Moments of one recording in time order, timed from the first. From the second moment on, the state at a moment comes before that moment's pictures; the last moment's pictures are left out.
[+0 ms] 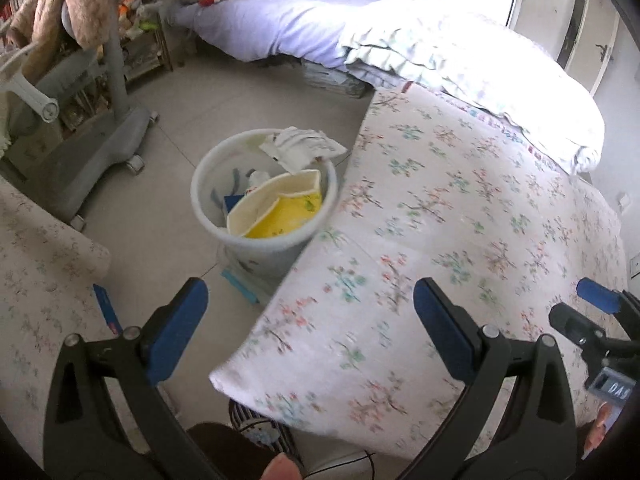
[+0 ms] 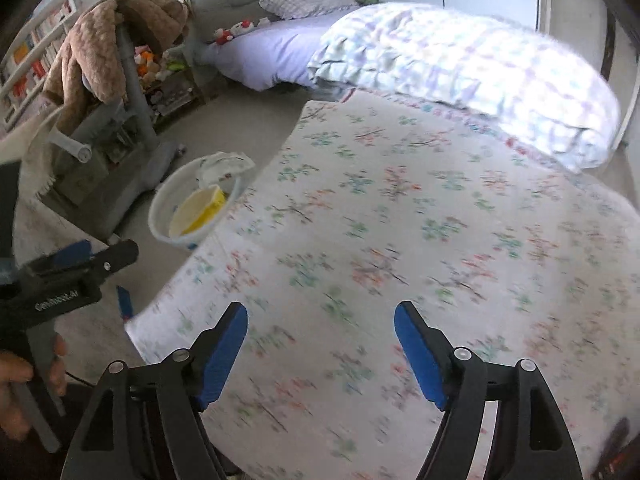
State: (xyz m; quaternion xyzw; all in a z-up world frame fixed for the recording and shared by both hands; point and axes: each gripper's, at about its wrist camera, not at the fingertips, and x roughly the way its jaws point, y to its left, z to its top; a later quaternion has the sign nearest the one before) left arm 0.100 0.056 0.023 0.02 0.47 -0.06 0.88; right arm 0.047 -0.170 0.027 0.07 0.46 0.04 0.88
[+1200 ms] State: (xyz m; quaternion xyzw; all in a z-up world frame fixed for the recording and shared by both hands) left arm 0.038 0.020 0.025 0.02 0.42 0.00 0.91; right arm 0.005 -0.185 0.038 0.06 0.42 -0.01 0.91
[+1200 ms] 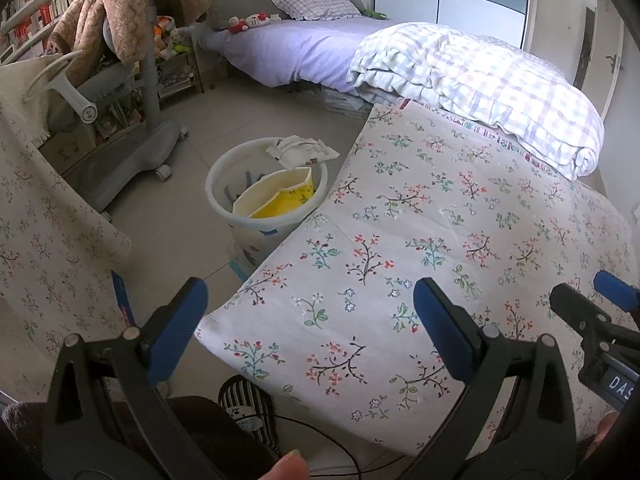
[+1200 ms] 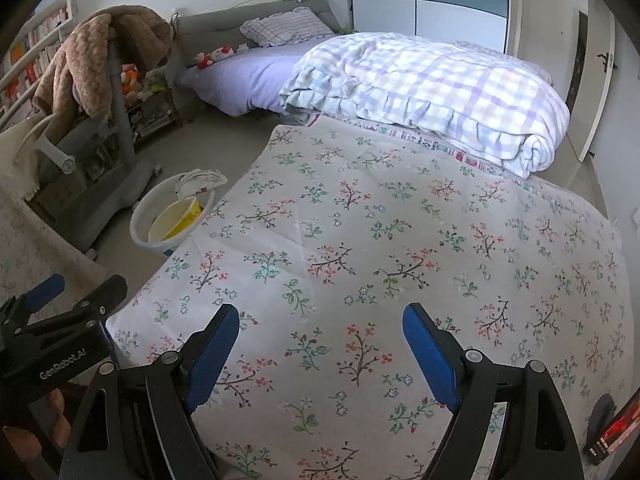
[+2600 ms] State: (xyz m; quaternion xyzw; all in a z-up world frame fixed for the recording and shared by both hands) left arm 0.037 0.023 0.027 0.01 0.42 0.00 0.91; right arm 0.007 -0.183 0.033 0.06 0.42 -0.01 0.90
